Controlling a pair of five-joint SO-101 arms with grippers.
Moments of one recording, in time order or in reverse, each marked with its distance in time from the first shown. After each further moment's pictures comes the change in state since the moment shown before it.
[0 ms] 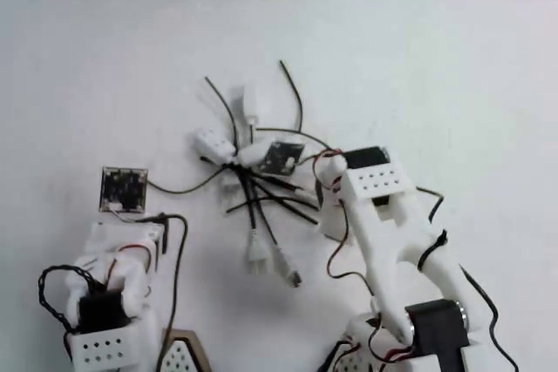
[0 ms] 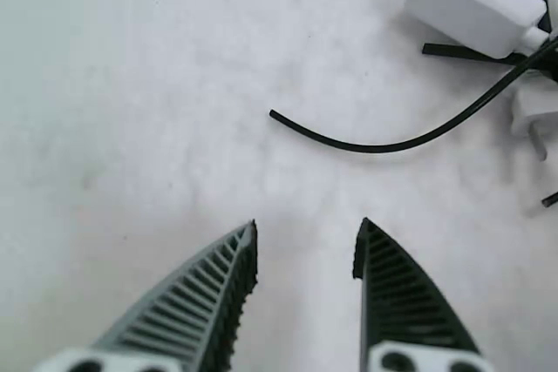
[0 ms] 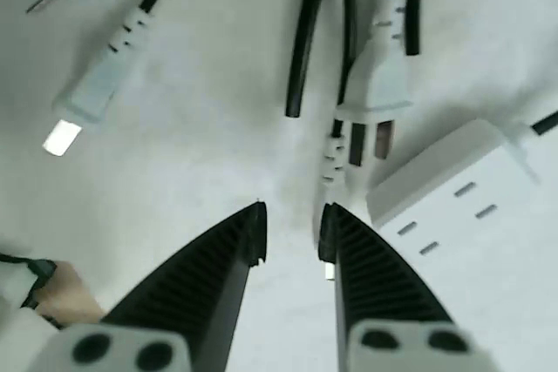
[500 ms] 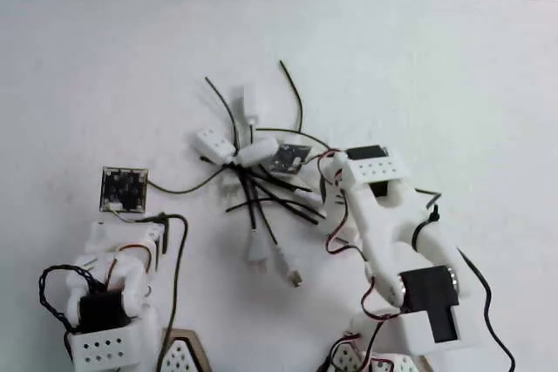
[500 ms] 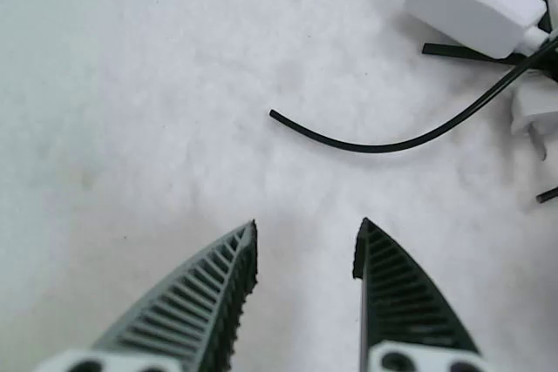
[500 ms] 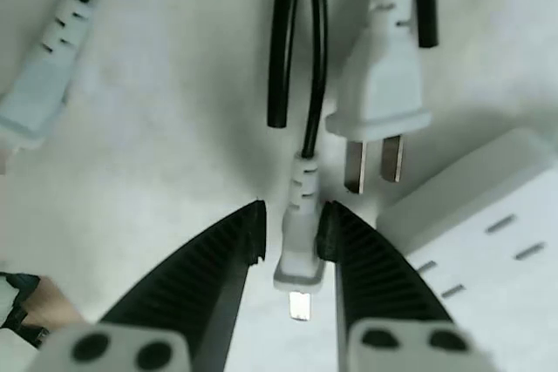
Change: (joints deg) left arm 0.0 0.0 0.0 -0.1 0.0; right arm 1.9 11.3 -0.5 -5.0 0.4
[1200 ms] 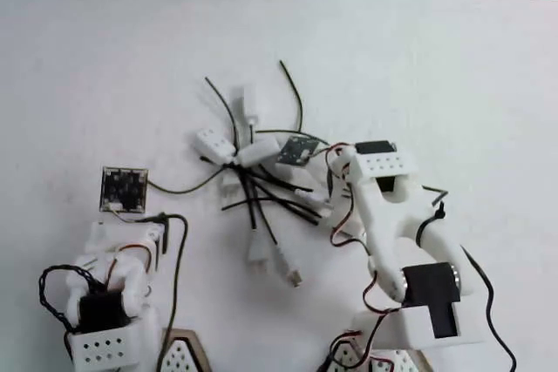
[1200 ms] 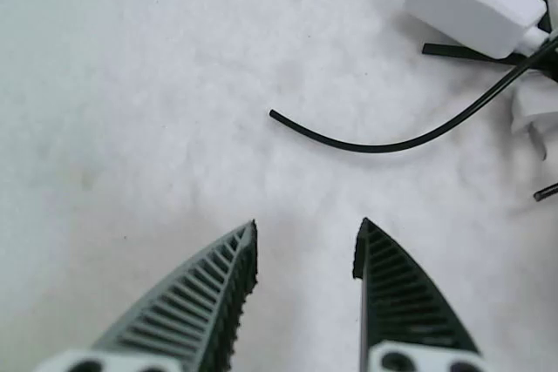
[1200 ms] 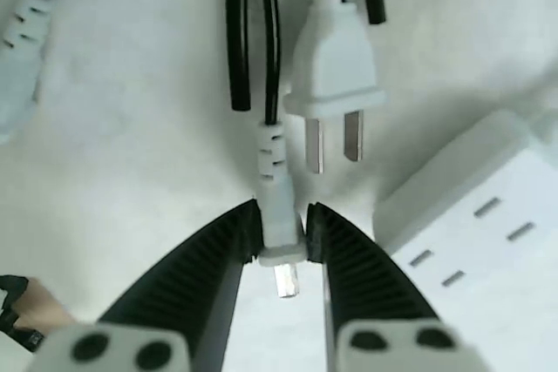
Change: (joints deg) left arm 0.0 0.0 0.0 0.0 0.0; right arm 2.4 0.6 -1.9 0.4 0.0
